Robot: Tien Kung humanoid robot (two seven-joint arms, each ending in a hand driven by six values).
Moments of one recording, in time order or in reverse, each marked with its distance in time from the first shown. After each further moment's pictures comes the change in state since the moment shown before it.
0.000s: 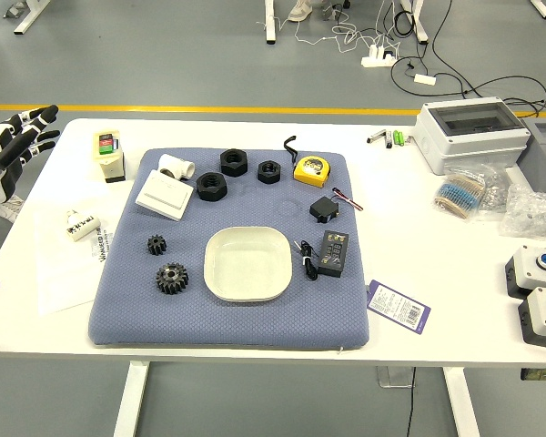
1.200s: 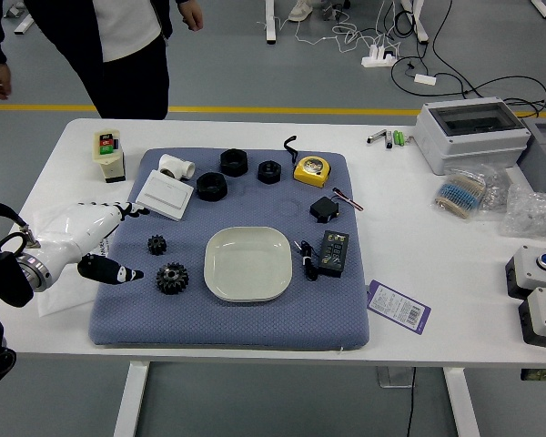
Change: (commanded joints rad) left arm 0.224 0.077 0.198 -0.546 1.213 -0.179 0.210; right arm 0.001 0.001 -0.001 -0.003 0.007 -0.004 0.006
